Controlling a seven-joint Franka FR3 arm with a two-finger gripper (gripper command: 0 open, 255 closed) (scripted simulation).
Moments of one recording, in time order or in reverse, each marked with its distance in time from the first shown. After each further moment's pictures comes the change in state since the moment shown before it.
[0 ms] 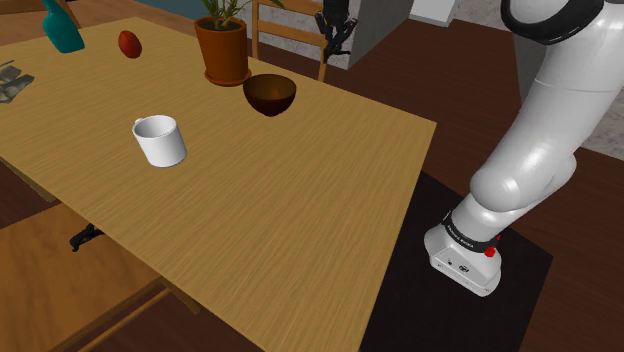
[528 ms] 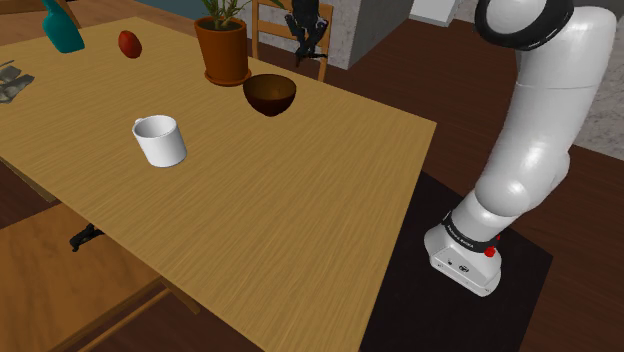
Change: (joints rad) arm 0.140 0.126 0.050 0.181 -0.049 -0.100 0.157
